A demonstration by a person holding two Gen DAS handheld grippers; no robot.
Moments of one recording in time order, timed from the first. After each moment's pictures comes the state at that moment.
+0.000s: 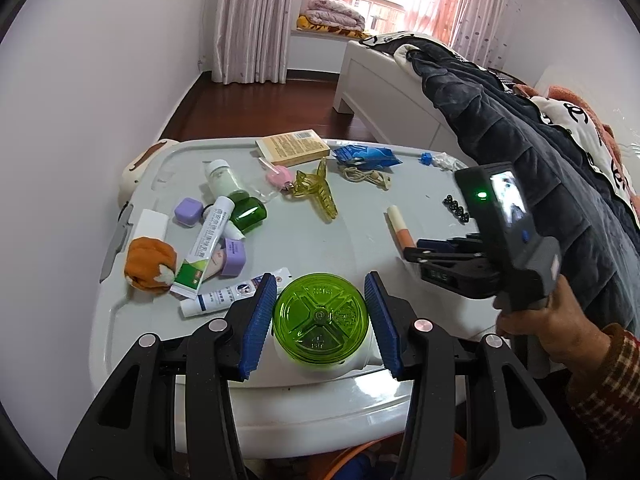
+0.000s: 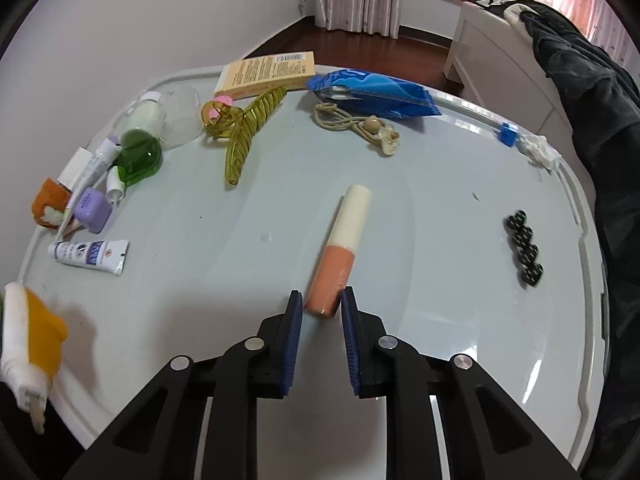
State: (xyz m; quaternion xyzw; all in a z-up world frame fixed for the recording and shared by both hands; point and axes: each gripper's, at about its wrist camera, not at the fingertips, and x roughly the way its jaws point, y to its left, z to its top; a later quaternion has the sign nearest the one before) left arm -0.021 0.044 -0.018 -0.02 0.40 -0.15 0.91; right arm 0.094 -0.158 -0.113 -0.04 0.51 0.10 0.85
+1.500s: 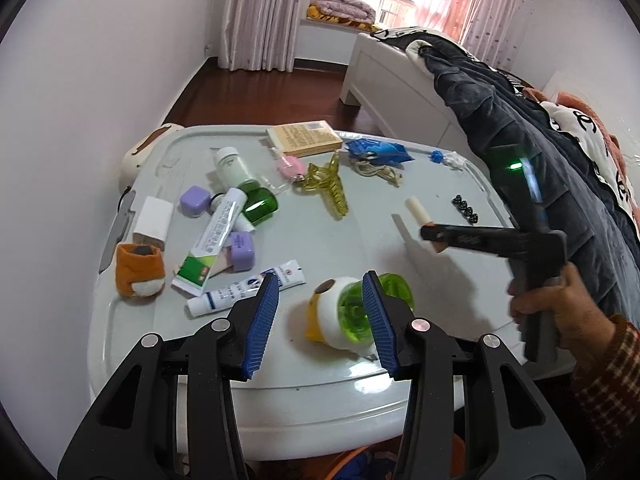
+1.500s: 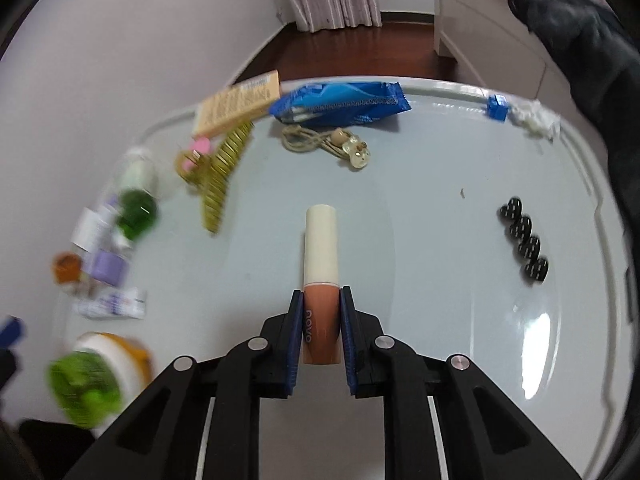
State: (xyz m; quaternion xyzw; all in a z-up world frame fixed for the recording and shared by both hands) left arm -0.012 0.059 -0.024 -0.04 0.42 -0.14 0.90; right arm 0.120 -0.197 -0.100 0.10 0.52 0.13 0.84
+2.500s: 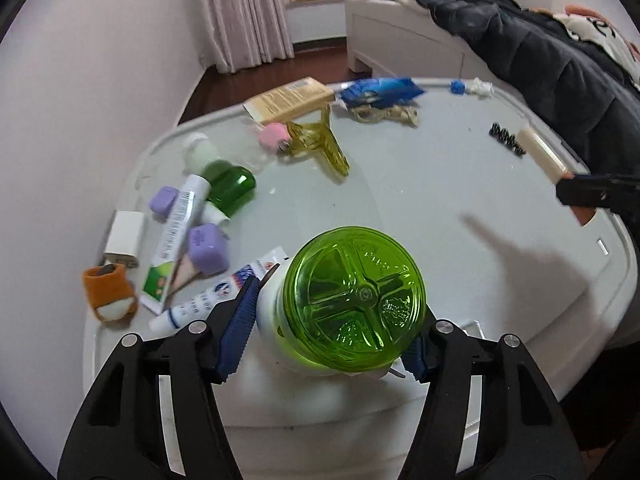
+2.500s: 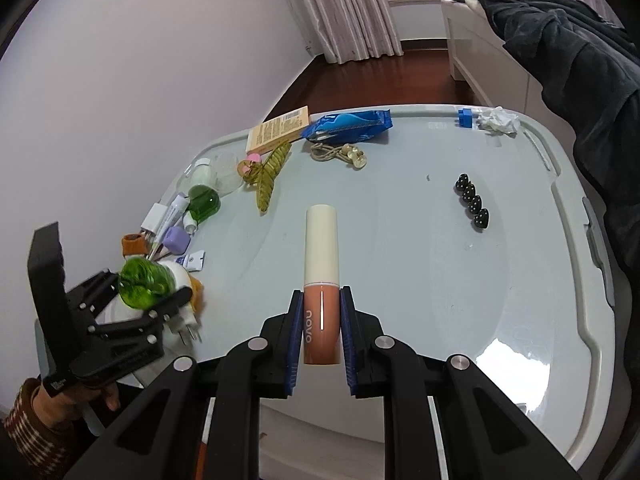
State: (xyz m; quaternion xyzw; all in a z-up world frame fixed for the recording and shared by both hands) left arm 0.008 -0.006 -0.083 0.10 0.42 -0.09 0.90; right arm 0.036 -0.238 -0.066 0.10 0.46 0.18 0.86
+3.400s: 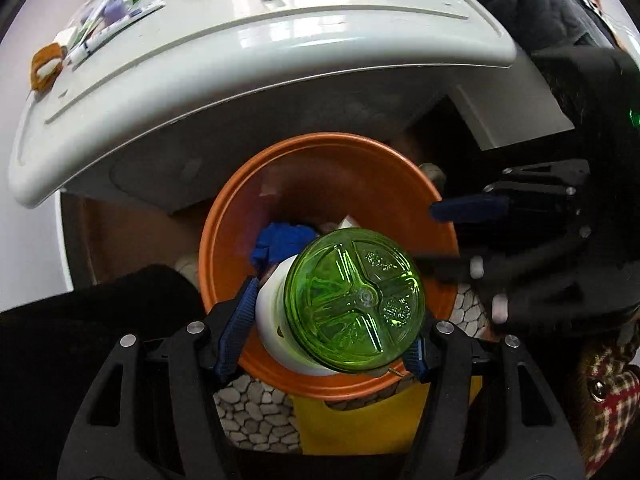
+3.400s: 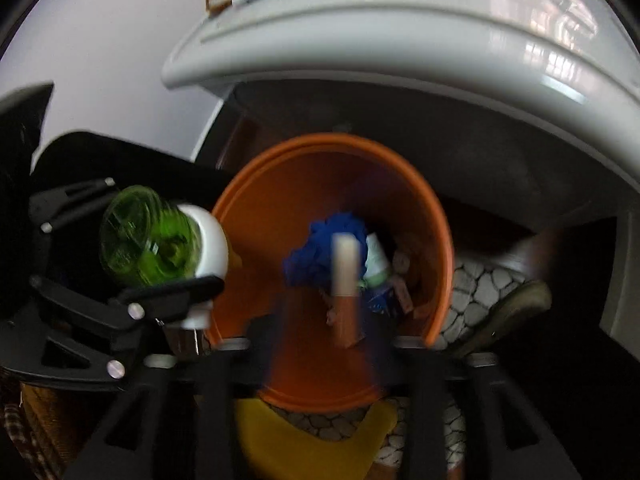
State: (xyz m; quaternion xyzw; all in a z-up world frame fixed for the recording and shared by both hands) left arm -0.192 -0.025 -0.135 0.09 0.63 -0.20 0.75; right arm -0.171 -0.165 -0.160 0.02 0.64 0.27 0.72
